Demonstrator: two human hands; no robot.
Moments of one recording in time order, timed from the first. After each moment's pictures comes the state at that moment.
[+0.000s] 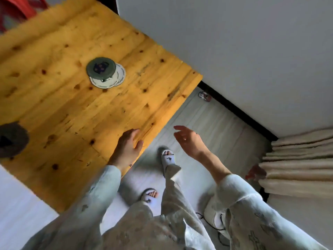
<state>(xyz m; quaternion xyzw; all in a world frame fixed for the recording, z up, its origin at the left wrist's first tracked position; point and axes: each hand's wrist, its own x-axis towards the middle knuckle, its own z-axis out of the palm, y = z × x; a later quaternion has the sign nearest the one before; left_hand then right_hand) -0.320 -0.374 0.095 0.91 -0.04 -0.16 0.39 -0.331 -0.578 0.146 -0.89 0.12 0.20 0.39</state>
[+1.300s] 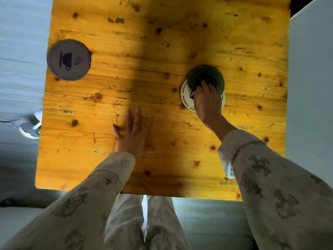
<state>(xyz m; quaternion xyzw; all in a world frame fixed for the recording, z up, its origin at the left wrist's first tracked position) -0.220 -0.309 -0.001 0.87 0.35 -0.28 0.21 0.010 -0.374 0.022 -0.90 -0.41 0.13 -0.06</state>
